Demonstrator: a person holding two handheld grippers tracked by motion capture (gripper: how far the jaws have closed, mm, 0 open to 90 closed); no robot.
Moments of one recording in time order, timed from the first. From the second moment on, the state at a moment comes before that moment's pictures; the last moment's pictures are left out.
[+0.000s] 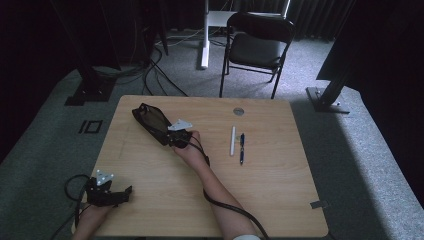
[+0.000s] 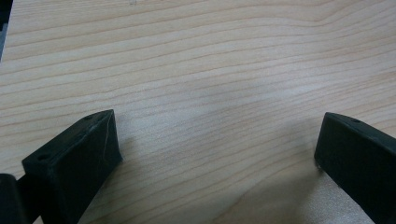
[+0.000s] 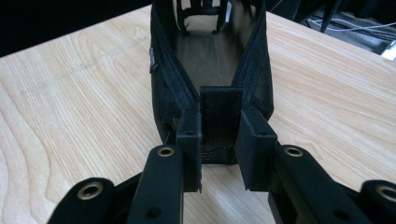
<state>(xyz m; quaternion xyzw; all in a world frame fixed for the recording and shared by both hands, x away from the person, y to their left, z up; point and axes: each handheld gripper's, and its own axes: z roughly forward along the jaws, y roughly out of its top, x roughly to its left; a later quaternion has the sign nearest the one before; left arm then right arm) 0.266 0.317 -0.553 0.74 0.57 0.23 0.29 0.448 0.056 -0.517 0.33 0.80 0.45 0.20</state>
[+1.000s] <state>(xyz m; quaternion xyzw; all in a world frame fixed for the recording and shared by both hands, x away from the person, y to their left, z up) 0.266 0.317 -0.553 0.74 0.57 0.23 0.29 0.412 0.014 -0.516 0.33 0.81 0.46 0.18</state>
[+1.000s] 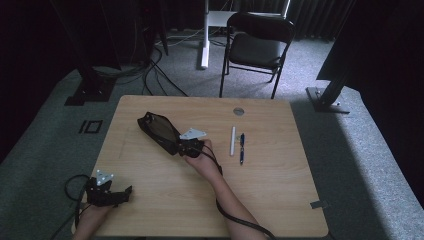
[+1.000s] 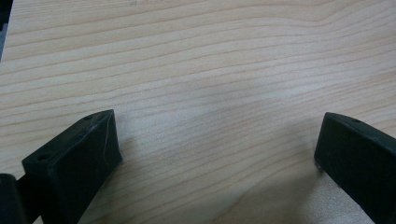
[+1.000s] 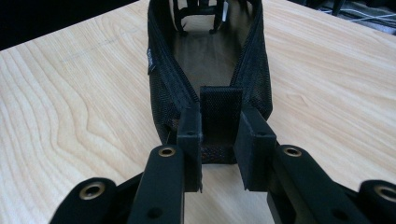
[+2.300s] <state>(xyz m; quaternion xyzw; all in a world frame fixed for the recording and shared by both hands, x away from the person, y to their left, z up) 0.266 0.317 -0.553 0.74 0.57 0.23 0.29 0.362 -0.069 -0.519 0.34 0.81 0.45 0.18</state>
